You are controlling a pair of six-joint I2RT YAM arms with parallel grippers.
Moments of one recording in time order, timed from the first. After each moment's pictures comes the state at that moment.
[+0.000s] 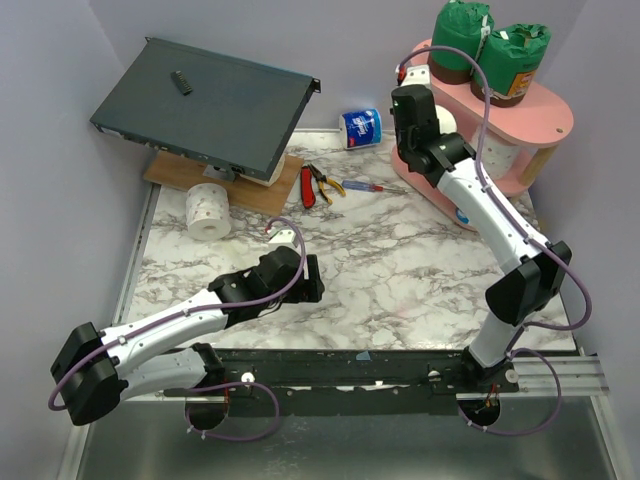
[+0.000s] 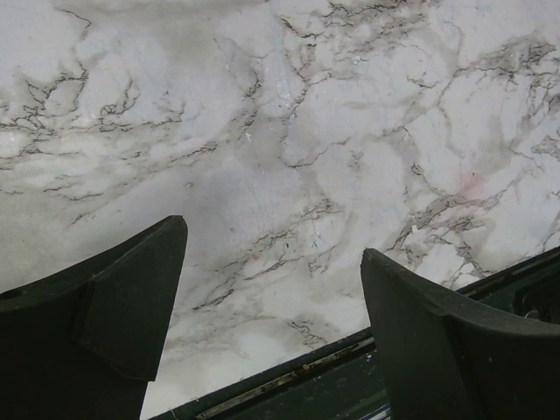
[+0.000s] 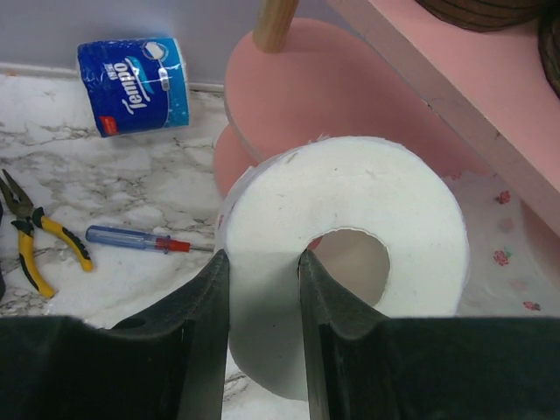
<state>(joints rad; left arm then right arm) -0.93 1.03 0.65 -0.37 -0.23 -0.77 0.51 1.75 1.86 -0.58 0.67 0.00</state>
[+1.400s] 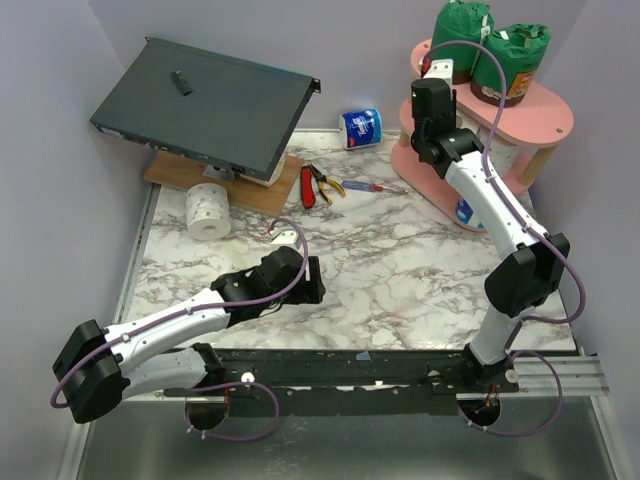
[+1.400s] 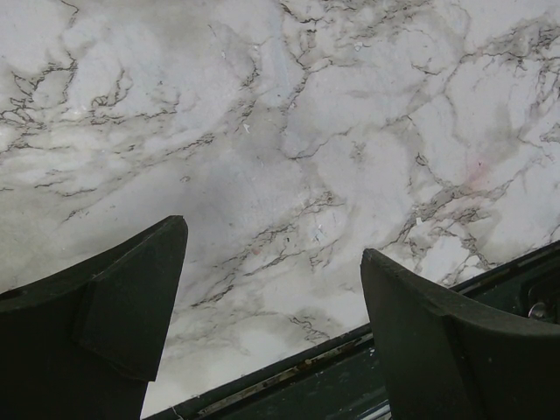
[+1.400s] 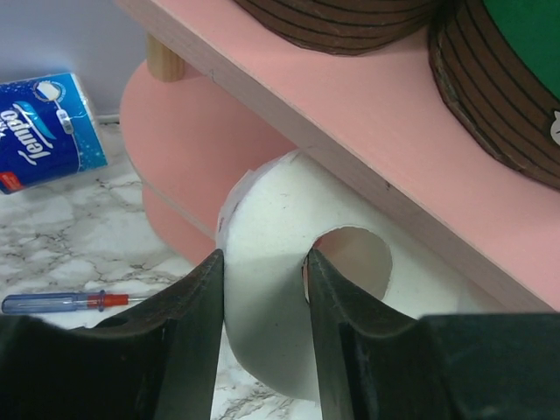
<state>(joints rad) -0.93 1.05 0.65 -0.37 -0.21 -0.76 0.39 1.79 1.85 -0.47 0.72 -0.03</state>
